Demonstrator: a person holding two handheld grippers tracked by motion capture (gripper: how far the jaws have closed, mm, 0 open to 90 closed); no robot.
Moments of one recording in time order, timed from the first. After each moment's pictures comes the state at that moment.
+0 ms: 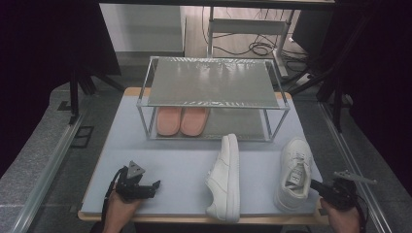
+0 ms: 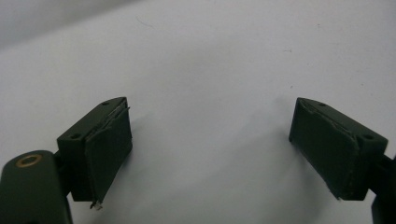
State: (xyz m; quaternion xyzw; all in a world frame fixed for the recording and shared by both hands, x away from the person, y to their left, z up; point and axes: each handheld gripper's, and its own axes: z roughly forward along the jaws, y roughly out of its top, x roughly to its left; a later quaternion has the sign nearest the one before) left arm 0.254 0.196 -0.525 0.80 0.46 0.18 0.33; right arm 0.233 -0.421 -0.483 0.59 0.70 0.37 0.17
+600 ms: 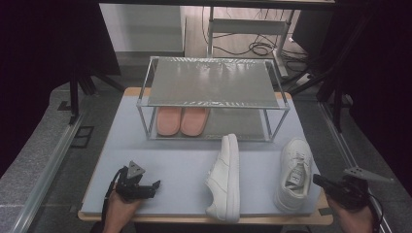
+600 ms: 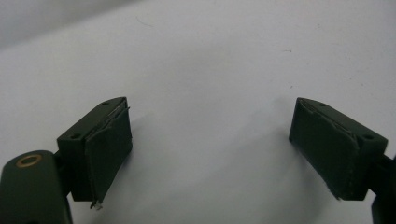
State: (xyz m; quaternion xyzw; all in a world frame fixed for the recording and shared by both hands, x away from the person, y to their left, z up) left arm 0.254 0.196 -0.525 0.80 0.46 0.18 0.33; right arm 0.218 -0.410 -0.430 0.54 0.71 0.41 0.17
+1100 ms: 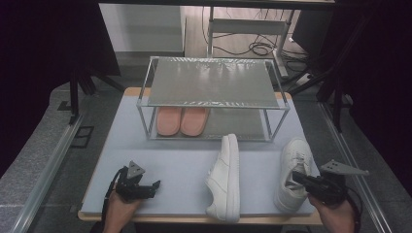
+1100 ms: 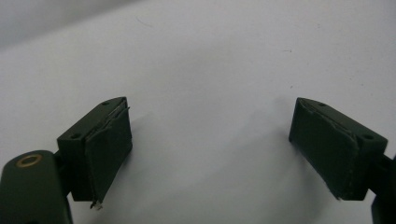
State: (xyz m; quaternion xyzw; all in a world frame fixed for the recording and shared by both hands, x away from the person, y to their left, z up) left arm 0.254 0.196 -0.525 0.80 0.46 0.18 0.33; right arm 0.226 -0.352 -0.418 0.48 0.76 0.42 0.15
